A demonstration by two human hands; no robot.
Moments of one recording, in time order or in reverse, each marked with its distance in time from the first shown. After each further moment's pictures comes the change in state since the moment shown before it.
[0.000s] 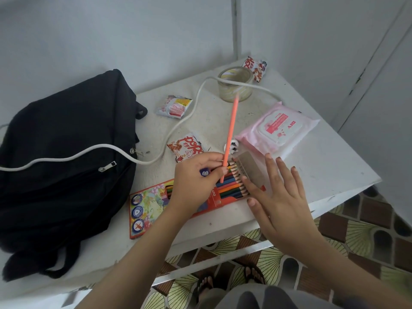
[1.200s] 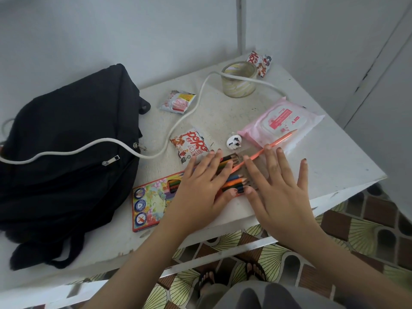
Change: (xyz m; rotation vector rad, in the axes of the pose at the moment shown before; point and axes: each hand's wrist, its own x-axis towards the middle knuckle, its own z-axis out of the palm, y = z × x) left_hand -0.023 -0.033 -0.003 0.897 -0.336 0.373; right_hand 0.009 -0.007 0.002 -0.120 -0.040 0.060
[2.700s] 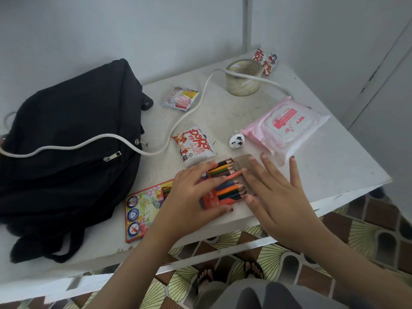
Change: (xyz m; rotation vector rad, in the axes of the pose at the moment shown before) left_hand -0.023 -0.013 -0.002 -0.298 0.144 -0.026; right_hand 0.000 0.007 -0.005 0.113 -0.082 -0.247
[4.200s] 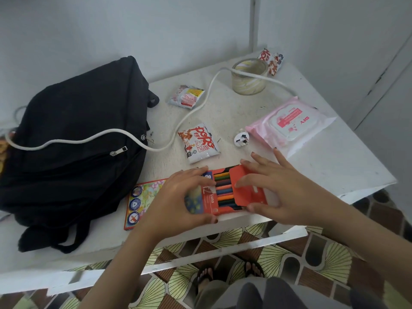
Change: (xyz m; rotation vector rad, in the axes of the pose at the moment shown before) left_hand -0.021 -0.009 -0.025 -0.217 -0.110 -0.198; right_hand 0.024 0.021 -0.026 0.268 -0.240 -0.237
